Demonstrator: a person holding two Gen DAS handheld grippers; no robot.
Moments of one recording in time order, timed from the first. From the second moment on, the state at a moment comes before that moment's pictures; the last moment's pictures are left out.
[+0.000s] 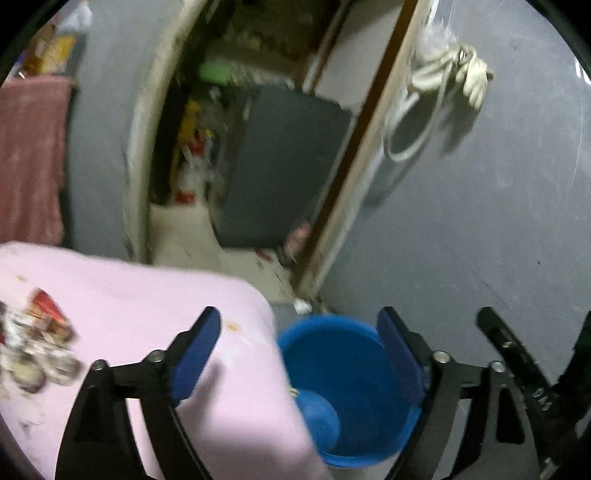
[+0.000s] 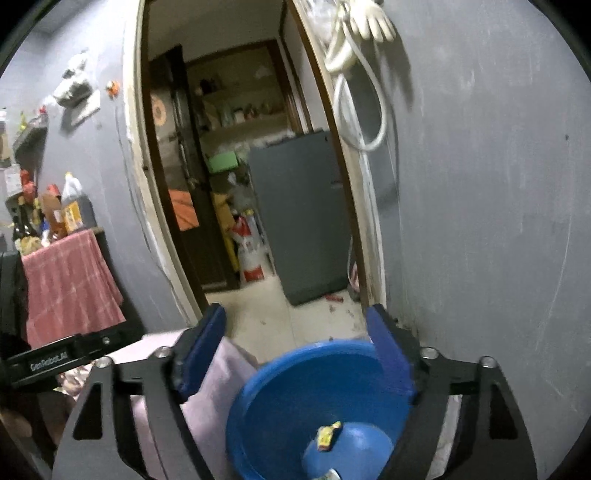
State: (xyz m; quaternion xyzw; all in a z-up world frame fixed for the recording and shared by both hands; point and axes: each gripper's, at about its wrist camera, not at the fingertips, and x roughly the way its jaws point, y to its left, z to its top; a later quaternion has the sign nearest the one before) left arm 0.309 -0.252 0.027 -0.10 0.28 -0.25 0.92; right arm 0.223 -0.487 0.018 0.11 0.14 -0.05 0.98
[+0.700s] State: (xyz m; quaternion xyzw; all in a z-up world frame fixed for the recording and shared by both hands) left arm 0.228 -0.088 0.098 -0.10 0.13 -0.11 0.98; right arm 0.200 -0.354 0.090 0.05 0.02 0.07 1.00
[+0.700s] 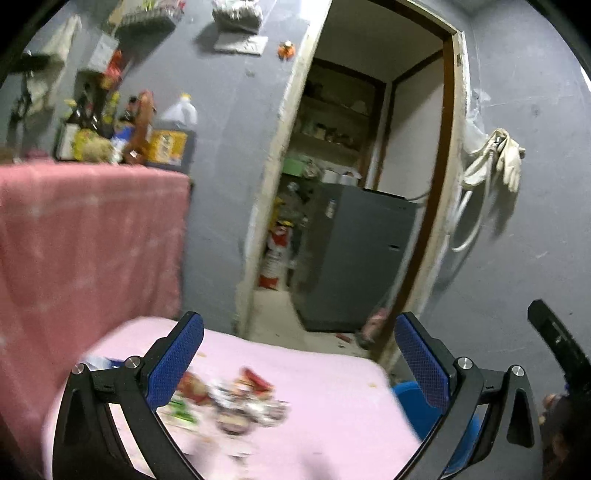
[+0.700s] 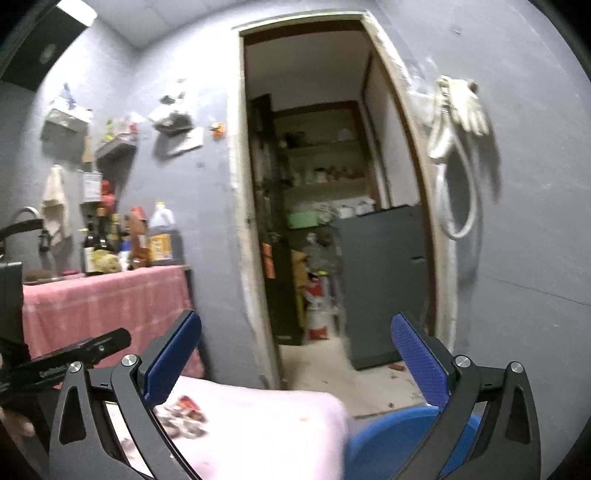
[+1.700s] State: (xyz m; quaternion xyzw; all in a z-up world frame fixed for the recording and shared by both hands) left arm 0.277 0.000 -0.024 -0.03 0.33 -0.07 0.94; right arm 0.306 -0.247 -0.006 0.03 0.25 0.18 0.95
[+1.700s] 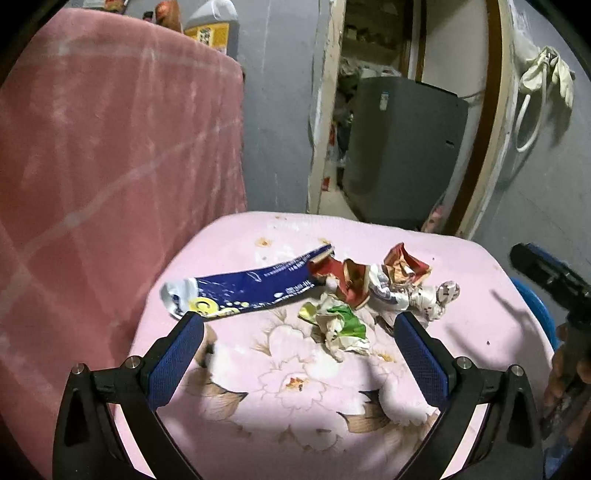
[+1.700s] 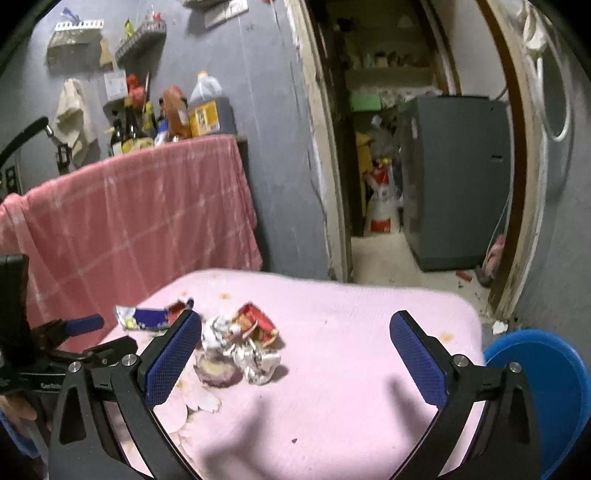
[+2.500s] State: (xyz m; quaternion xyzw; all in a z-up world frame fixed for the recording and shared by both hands) left arm 0.314 0.000 -0.046 -0.09 0.40 -0.12 0.90; right arm 0.349 -0.215 -0.059 0.03 0.42 0.25 0.87
